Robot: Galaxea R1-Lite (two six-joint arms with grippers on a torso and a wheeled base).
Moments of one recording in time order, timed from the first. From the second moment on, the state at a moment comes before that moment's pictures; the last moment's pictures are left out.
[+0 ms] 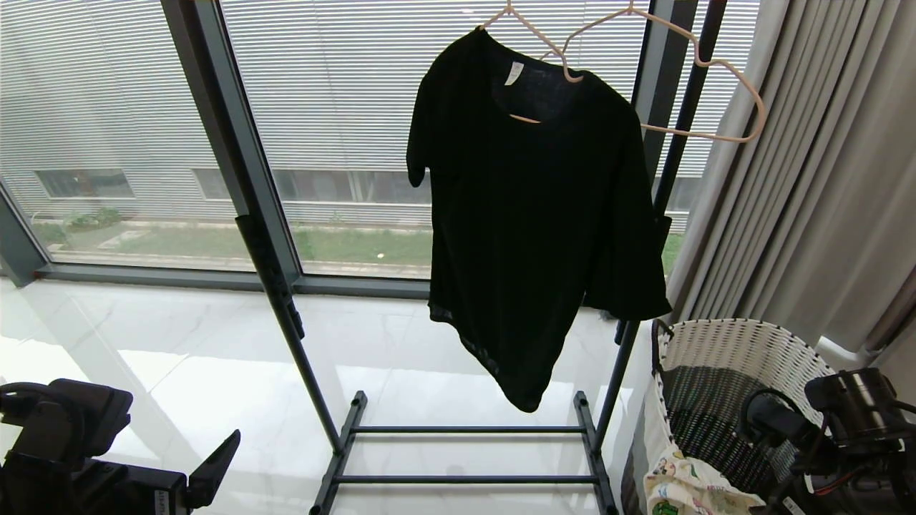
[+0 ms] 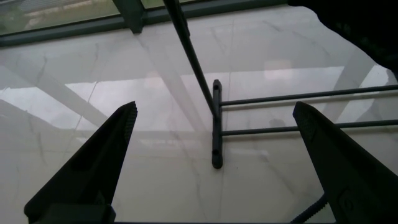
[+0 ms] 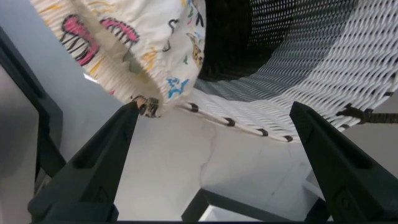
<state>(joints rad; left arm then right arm) -0.32 1.11 -0.06 -0.67 0.38 0.14 0.17 1.70 -0.33 -0.34 -0.15 -0.45</state>
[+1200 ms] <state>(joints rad) -0.32 1.10 -0.06 -0.67 0.38 0.14 0.14 1.95 -0.24 -0.81 -0.15 -0.44</state>
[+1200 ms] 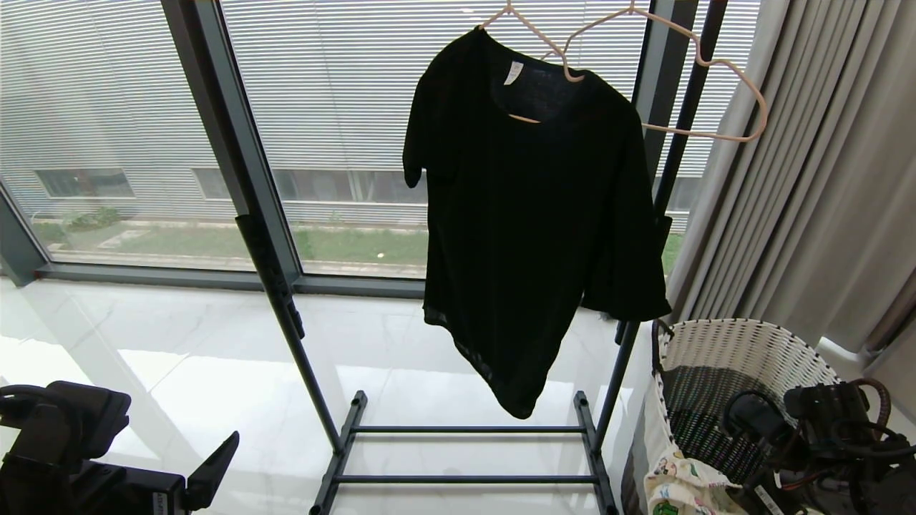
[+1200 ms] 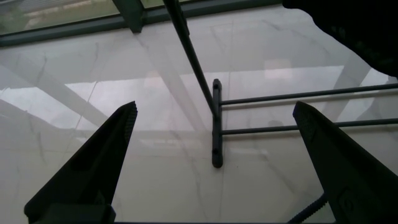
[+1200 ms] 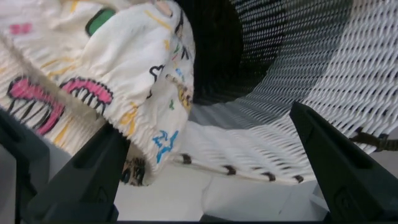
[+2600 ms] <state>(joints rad) -0.45 1.13 -0.16 -0.67 0.05 0.03 0.39 1.56 -0.91 0.04 -0.04 -0.44</state>
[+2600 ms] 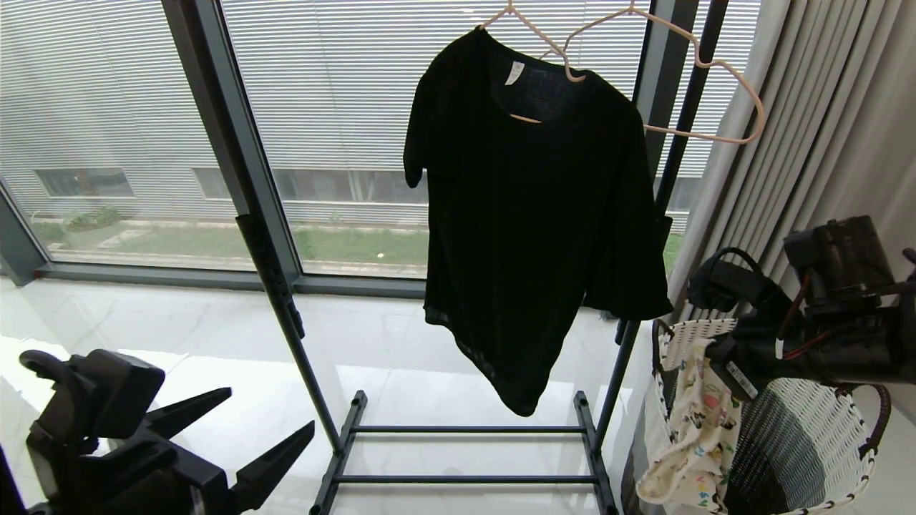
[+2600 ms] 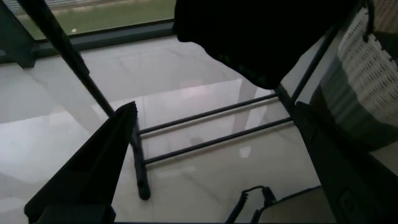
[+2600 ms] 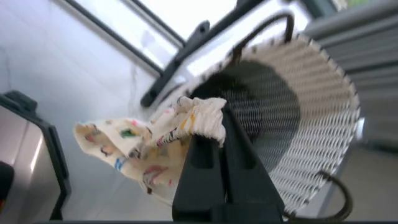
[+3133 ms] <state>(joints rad) -0.93 1.50 -0.47 -0.67 0.08 -0.12 0.56 1.44 -1.04 0.11 -0.04 -0.44</state>
